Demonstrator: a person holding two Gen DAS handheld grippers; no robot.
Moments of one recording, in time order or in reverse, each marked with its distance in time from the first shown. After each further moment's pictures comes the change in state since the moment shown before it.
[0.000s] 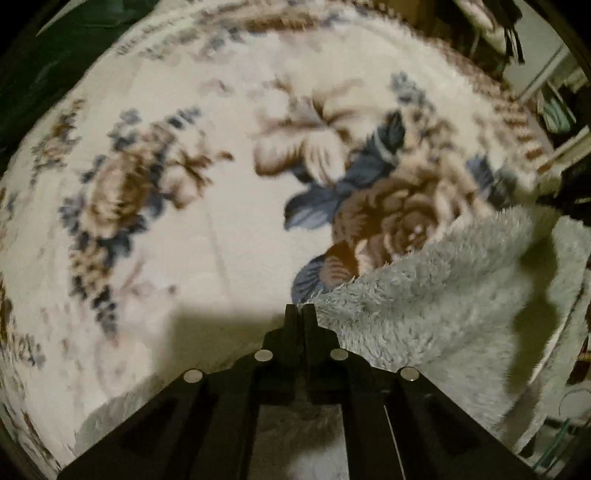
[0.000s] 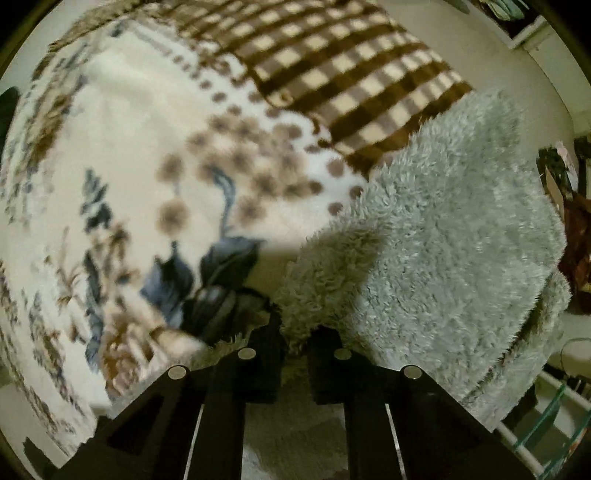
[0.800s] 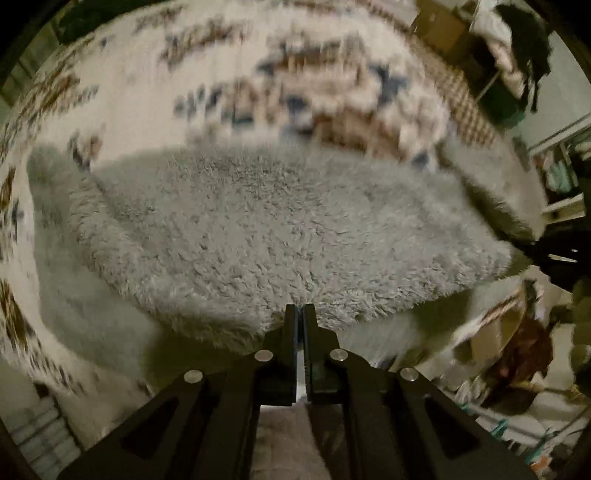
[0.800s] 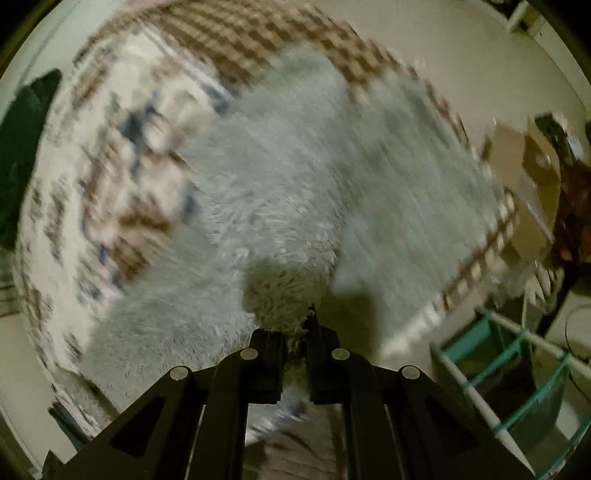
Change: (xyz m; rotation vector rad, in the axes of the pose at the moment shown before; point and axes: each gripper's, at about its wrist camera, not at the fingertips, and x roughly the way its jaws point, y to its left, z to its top) left arm -0.120 -0.140 -0.307 -0.335 0.094 -0.061; right arm -0.041 -0.248 -0.232 -0.060 0.036 0.117
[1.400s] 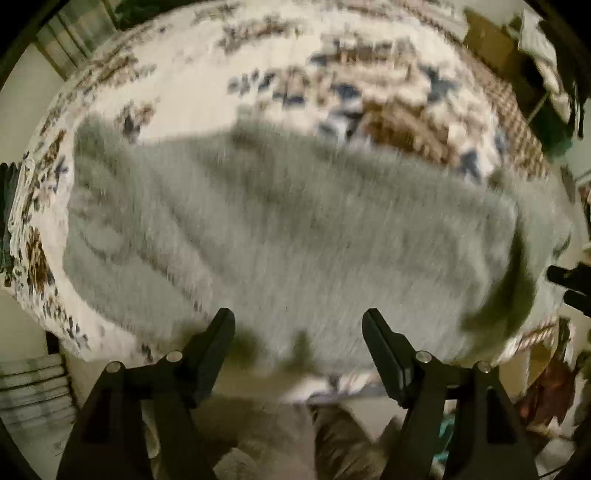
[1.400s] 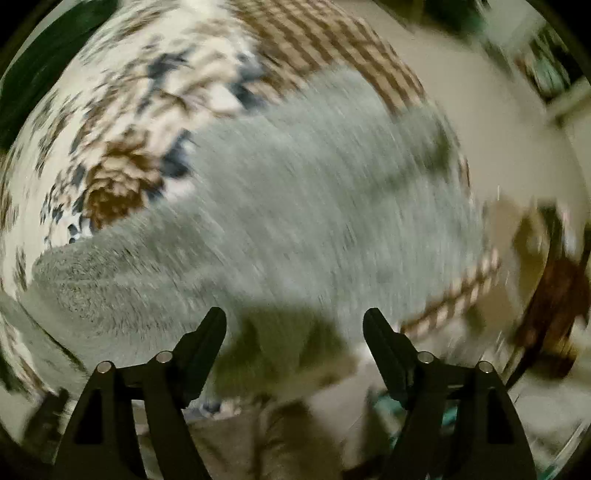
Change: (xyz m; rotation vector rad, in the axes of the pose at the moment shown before) left arm 0.007 -0.021 -0.022 -0.150 -0.125 0.170; right arm -0.001 0.001 -0.027 -0.379 -0.132 -0.140
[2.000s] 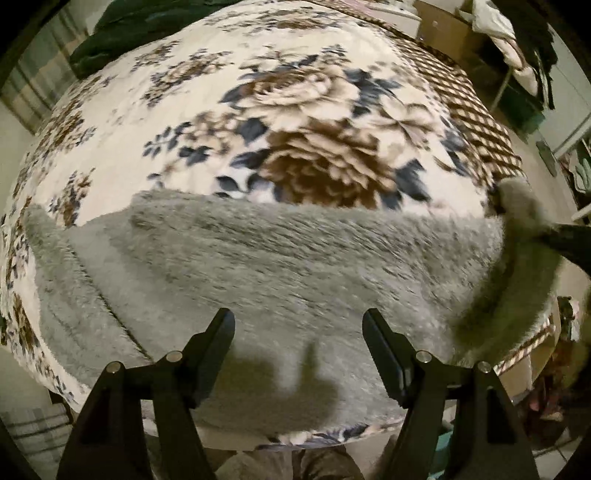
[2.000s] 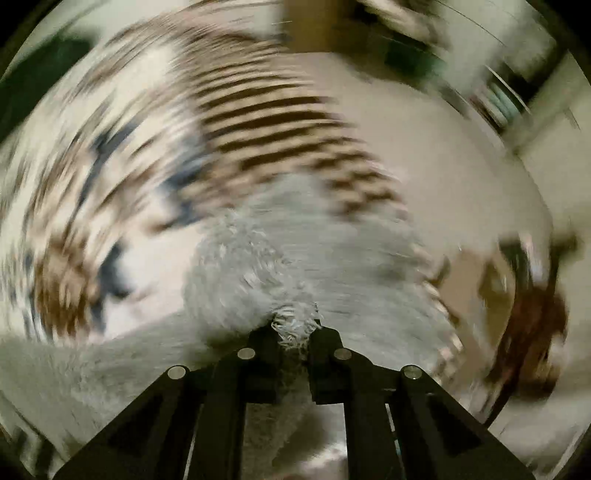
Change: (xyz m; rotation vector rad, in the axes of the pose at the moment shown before) left arm 0.014 -0.103 0.025 0.152 -0.046 -0.029; right arm 0.002 -0.045 0.076 0.200 -0.217 -0.152
